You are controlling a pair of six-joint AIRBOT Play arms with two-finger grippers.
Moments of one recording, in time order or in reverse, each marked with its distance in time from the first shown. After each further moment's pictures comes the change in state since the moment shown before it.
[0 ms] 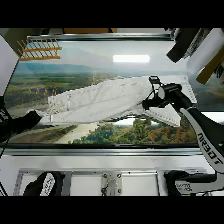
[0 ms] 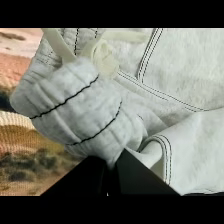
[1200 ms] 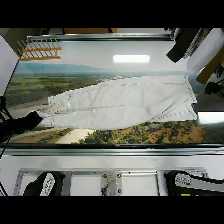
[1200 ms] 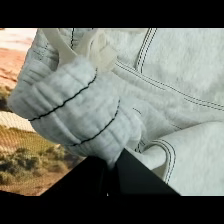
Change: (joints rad) left arm 0.000 0.000 0.000 0.002 -0.029 0.000; right arm -0.643 0.130 0.144 -0.266 -0.023 0.183
